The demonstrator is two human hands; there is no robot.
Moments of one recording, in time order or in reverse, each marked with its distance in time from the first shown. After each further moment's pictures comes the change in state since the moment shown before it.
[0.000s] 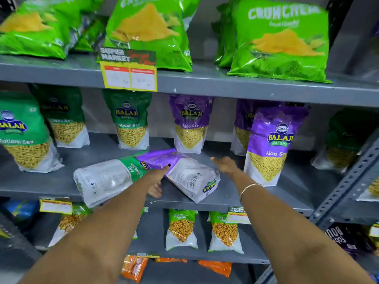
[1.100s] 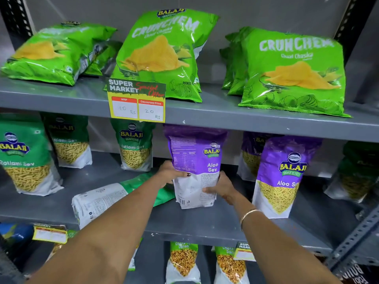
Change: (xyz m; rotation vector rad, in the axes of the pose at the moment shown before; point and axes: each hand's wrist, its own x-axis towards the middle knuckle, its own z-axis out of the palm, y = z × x) left_hand 0.005 0.080 -0.015 -0.057 0.041 0.538; right_hand 0.036 -0.007 0.020 0.343 -0.065 -0.115
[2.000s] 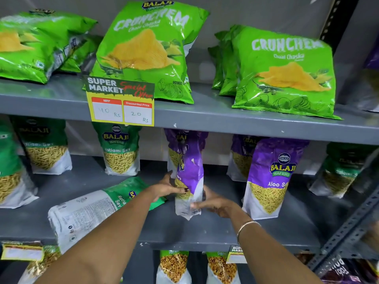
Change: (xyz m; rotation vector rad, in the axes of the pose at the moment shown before) left_hand 0.039 -0.041 0.023 0.079 -0.215 -0.037; right_hand -0.031 0.000 0.002 0.102 -0.389 0.043
